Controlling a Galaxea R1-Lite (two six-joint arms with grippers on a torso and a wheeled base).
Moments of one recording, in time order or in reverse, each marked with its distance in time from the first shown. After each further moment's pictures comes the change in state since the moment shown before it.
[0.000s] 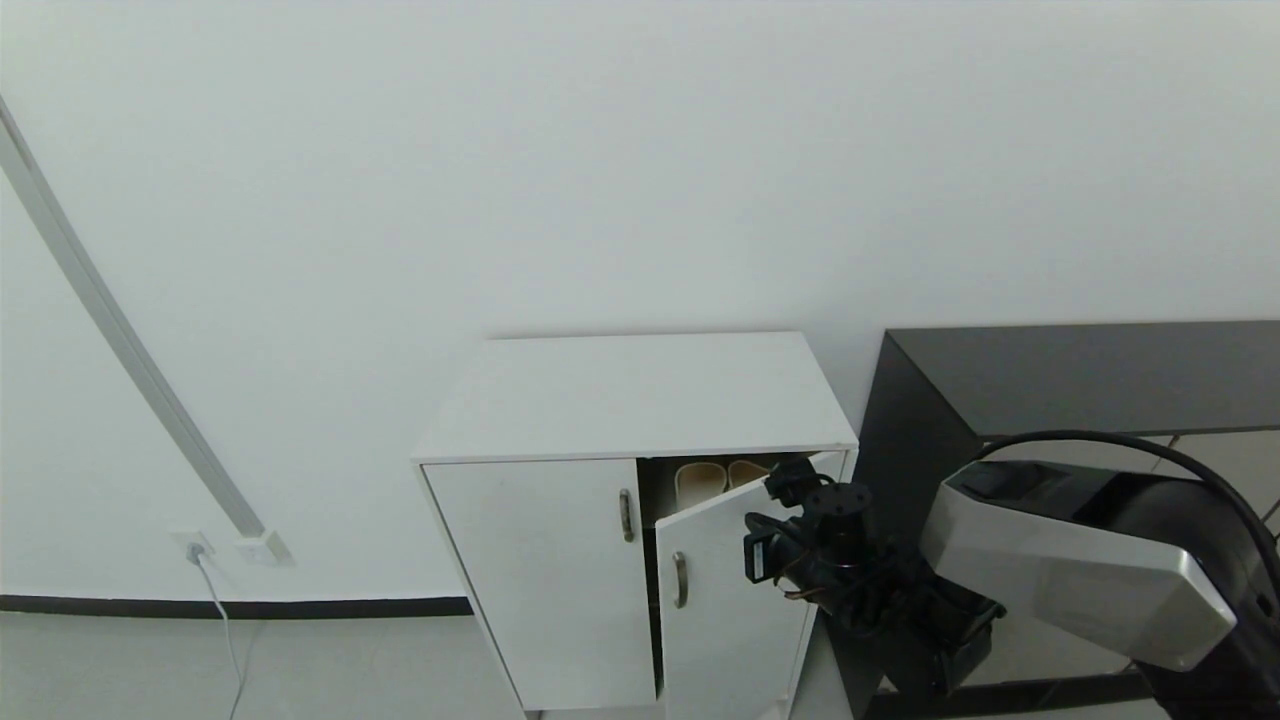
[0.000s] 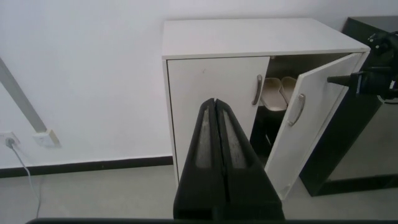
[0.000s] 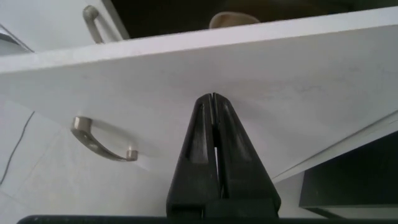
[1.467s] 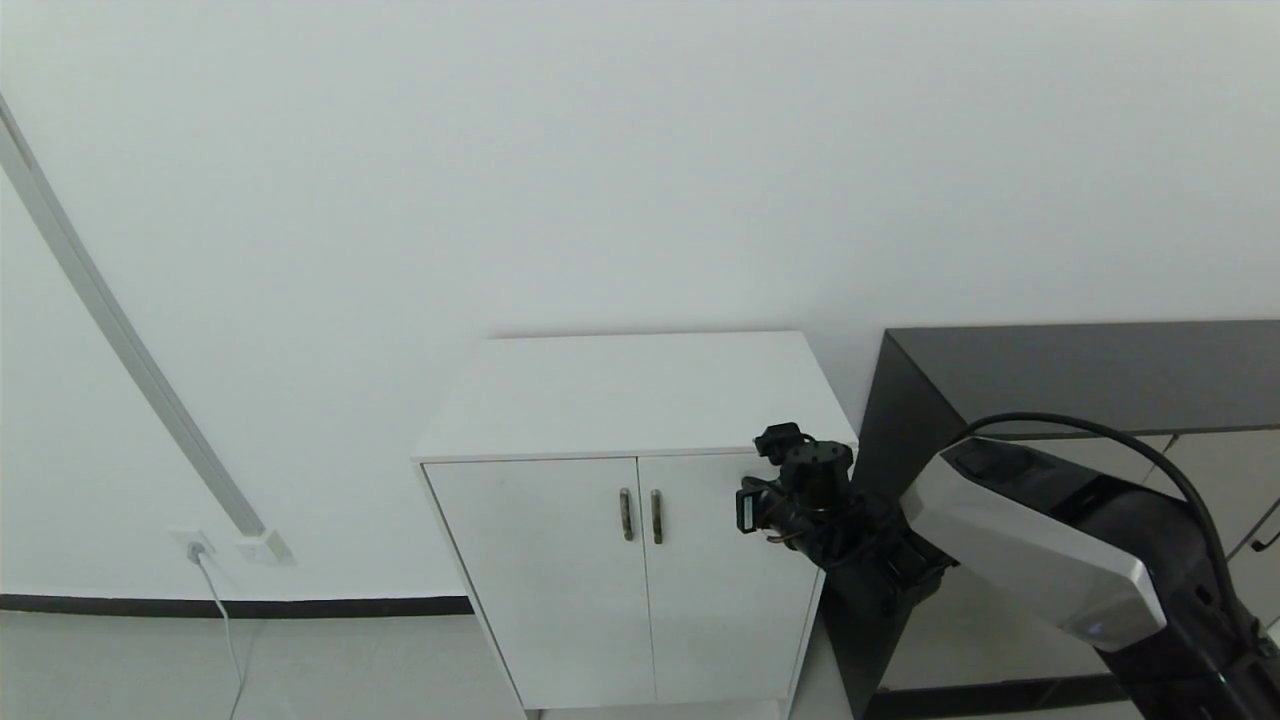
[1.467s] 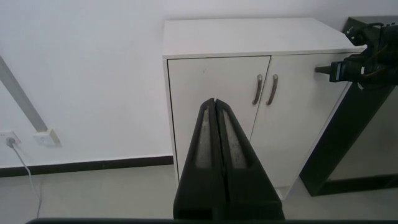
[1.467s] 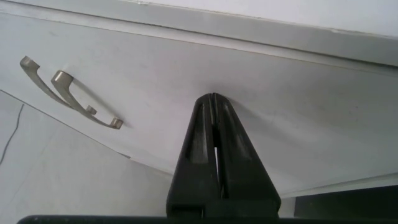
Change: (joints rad) left arm 0.000 0.000 0.000 0.000 0.002 0.000; right arm -0.072 0.100 -0.354 0.253 -0.003 0.000
